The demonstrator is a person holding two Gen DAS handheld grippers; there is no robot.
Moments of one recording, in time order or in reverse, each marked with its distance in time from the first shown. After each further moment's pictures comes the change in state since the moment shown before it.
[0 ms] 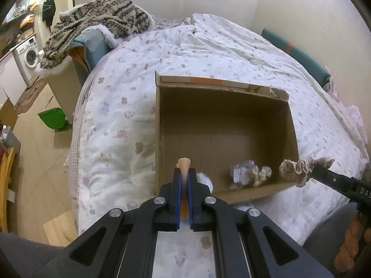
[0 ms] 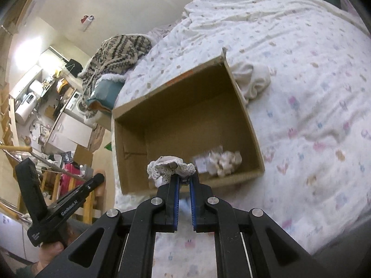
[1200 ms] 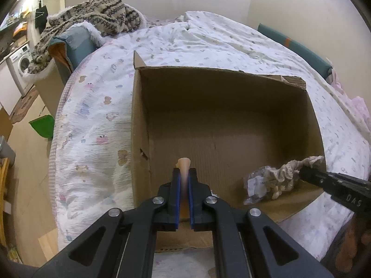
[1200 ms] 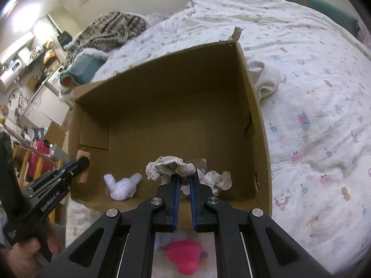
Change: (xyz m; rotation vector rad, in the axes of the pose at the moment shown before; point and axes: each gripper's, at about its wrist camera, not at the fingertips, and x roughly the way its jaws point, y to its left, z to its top) left arm 0.079 -0.005 -0.005 0.049 -0.025 -0.013; right arm 0.080 -0.005 0.003 -0.165 0.053 -0.182
